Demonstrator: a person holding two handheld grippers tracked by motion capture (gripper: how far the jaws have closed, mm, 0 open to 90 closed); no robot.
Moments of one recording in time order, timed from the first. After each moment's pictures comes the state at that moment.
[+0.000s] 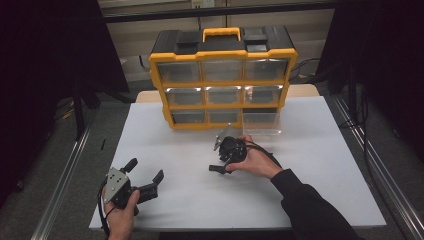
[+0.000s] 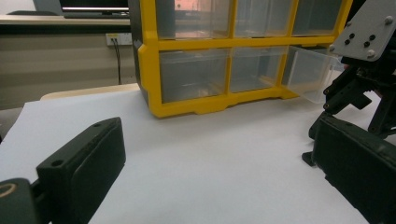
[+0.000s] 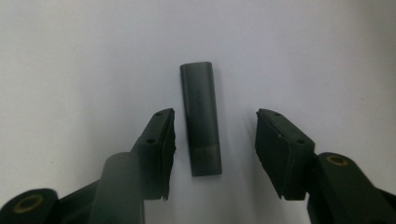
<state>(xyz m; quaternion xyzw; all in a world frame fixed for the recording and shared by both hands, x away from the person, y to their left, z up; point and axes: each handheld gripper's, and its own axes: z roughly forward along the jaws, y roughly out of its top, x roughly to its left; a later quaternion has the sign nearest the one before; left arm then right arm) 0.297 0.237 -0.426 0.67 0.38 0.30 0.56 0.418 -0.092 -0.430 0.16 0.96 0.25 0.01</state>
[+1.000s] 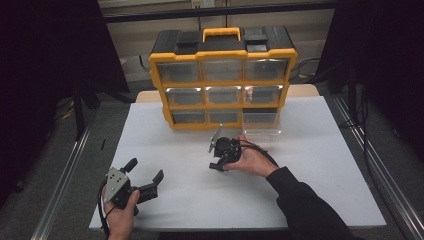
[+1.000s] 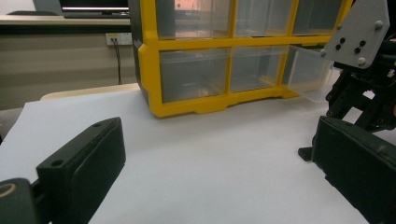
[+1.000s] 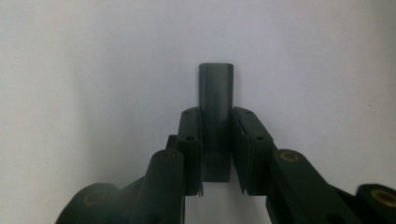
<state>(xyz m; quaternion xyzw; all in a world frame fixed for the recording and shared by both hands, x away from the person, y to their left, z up) 0.297 0.237 -0.426 0.66 0.39 0.30 0.57 0.419 -0.077 -0.428 0.16 0.97 0.20 0.01</state>
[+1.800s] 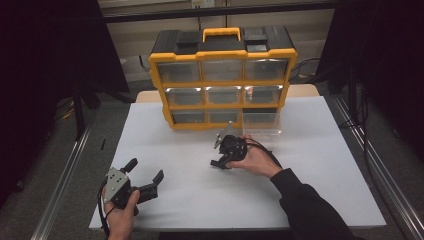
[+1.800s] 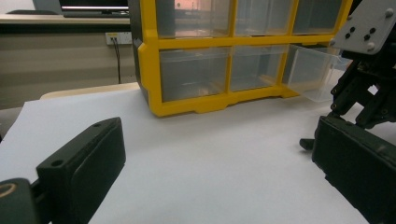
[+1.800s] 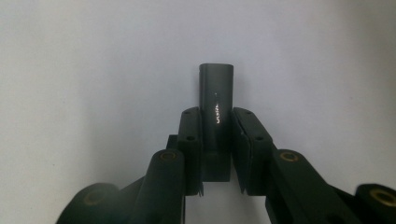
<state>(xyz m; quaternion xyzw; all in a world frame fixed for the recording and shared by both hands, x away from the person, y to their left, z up) 0.297 0.237 -0.427 0.66 0.39 0.30 0.57 0.419 -0.095 -0.426 0.18 0.95 0.25 0.01</state>
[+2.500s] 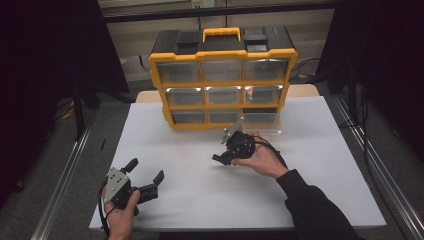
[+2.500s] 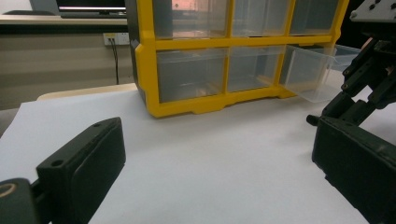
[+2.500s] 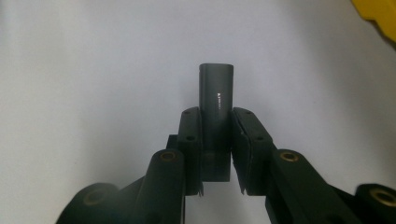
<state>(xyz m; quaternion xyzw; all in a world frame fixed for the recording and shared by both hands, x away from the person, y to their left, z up) 0.297 0.236 -0.426 0.67 0.38 0.30 0.57 0.411 -0.114 -0.406 0.19 0.93 0.31 0.03</state>
